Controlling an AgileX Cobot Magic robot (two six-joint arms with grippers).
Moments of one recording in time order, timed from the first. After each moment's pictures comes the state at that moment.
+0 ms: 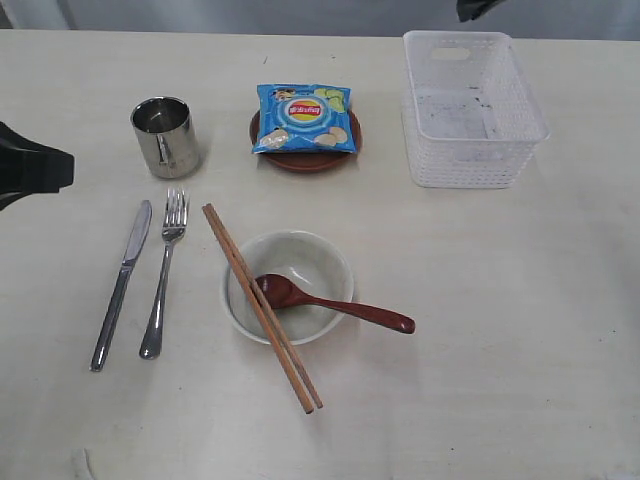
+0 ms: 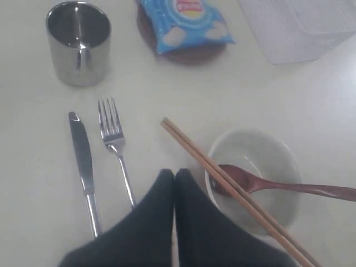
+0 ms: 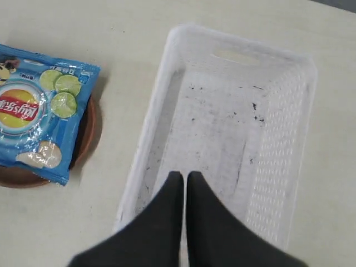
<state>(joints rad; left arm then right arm) -0.38 0.86 -0.62 -0.36 0.62 0.07 0.34 1.88 -1.70 -0.15 0.97 0.12</state>
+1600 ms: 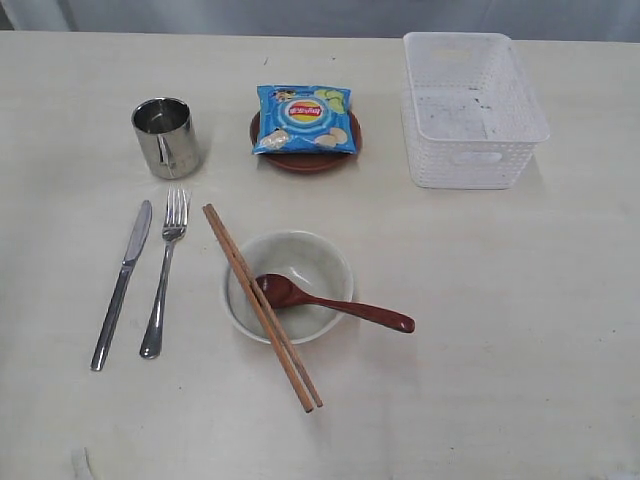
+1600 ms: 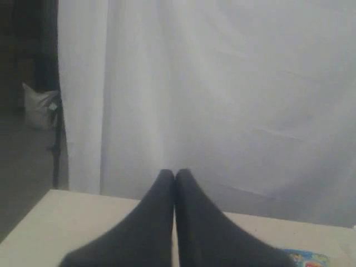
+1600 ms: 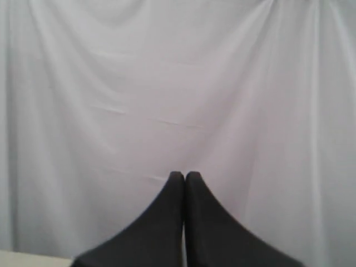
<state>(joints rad) -0.33 0.01 -0.54 0.61 0.63 -0.63 0.19 0.00 -0.71 -0.15 0.51 0.08</state>
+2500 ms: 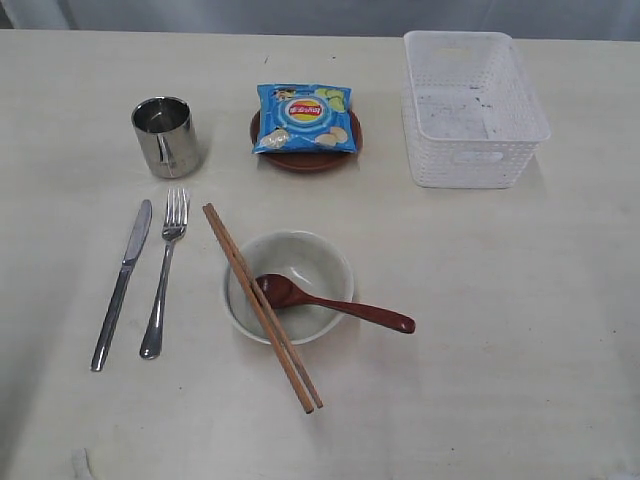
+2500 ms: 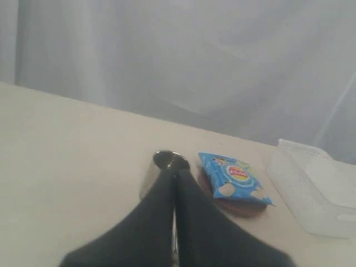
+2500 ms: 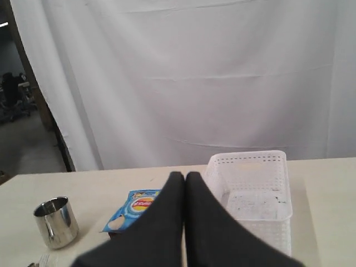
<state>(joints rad) -0.23 0.00 -0.22 0.02 0.42 -0.36 0.19 0.01 -0.14 0.56 0.20 -0.31</state>
